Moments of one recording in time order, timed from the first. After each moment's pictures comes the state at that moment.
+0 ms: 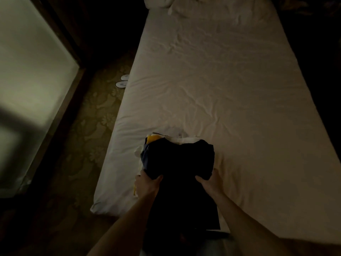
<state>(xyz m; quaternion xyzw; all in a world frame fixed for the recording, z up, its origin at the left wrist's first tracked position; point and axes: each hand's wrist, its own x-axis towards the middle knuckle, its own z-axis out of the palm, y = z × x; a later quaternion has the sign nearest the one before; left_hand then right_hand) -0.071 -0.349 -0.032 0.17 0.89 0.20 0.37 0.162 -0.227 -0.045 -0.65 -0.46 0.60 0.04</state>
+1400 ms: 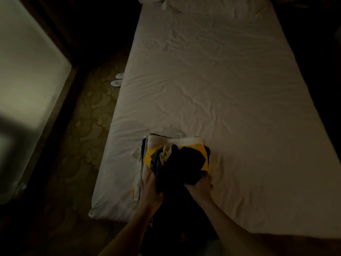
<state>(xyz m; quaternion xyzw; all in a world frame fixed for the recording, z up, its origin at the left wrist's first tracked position) -0.044 -0.363 0.001 0.42 0.78 0.30 0.36 0.121 -0.262 -0.033 -0.63 -0.58 0.52 0.03</state>
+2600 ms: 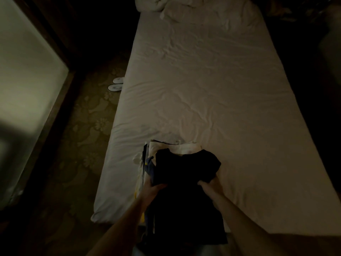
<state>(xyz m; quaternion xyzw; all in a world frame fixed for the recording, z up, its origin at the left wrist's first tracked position) -0.079 -0.346 0.009 0.15 0.66 0.43 0.60 0.144 -0.232 0.028 -0.68 -0.41 0.61 0.03</state>
